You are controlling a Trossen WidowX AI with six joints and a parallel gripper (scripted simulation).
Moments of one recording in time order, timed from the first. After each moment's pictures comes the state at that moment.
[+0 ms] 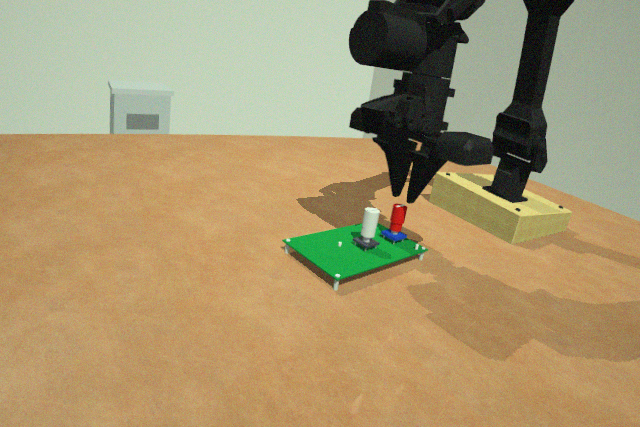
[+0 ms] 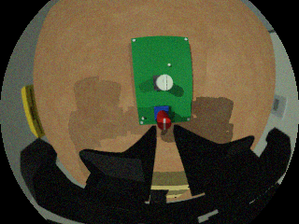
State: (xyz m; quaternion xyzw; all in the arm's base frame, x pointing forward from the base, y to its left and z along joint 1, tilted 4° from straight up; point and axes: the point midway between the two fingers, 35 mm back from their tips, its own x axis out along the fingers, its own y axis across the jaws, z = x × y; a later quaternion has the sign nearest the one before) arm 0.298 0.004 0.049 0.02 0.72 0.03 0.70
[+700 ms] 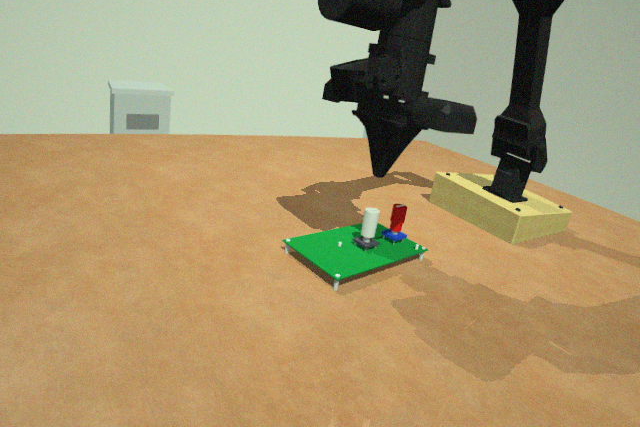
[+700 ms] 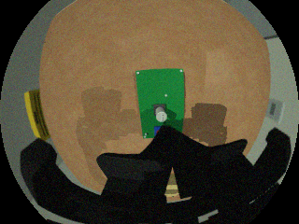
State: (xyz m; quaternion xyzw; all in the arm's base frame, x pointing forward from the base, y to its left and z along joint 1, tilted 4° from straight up) arm 0.351 0.003 0.082 0.02 0.71 0.03 0.71
